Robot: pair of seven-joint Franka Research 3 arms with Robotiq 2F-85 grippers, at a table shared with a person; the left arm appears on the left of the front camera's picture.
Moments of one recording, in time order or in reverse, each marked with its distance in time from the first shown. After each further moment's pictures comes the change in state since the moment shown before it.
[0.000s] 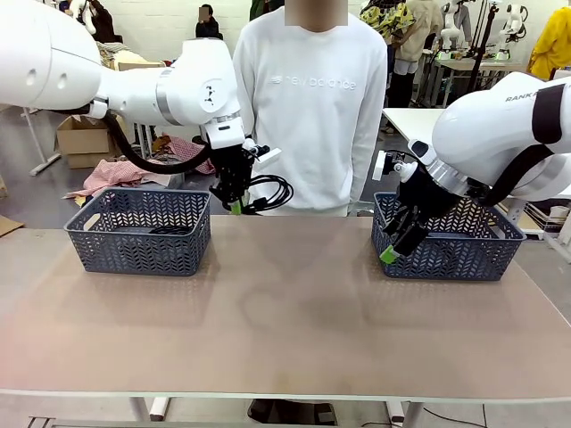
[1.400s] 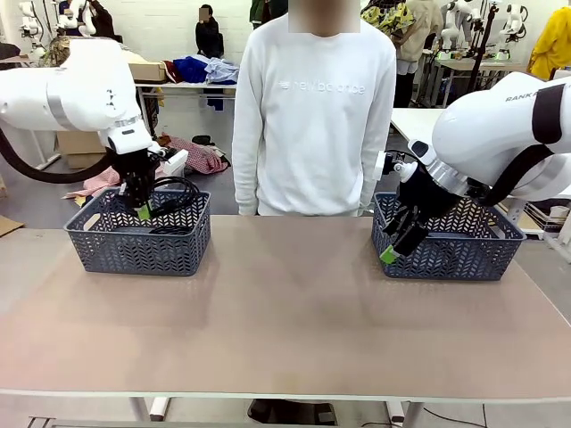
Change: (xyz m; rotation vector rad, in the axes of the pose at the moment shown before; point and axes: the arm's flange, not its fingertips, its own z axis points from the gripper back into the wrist) left arm -0.158 -0.117 0.016 0.010 0.094 0.342; right arm 0.000 0.000 0.000 0.000 0.000 0.000
